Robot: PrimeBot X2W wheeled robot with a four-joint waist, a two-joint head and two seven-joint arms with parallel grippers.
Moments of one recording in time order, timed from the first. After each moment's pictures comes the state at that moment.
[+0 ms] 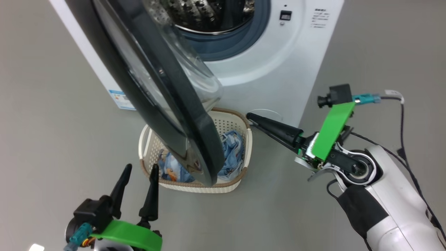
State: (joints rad) left arm -0.13 0.03 -0.19 0.18 -0.34 -0.13 -0.26; right arm -0.63 -0.17 0.36 0.38 1.54 0.12 0.61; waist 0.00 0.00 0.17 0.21
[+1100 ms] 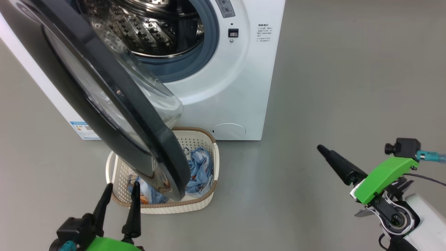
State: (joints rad) left arm -0.05 0.06 -0.11 0.17 -0.33 -0.13 -0.26; right arm -0.41 -0.44 0.47 0.42 1.41 0.12 0.15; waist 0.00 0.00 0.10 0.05
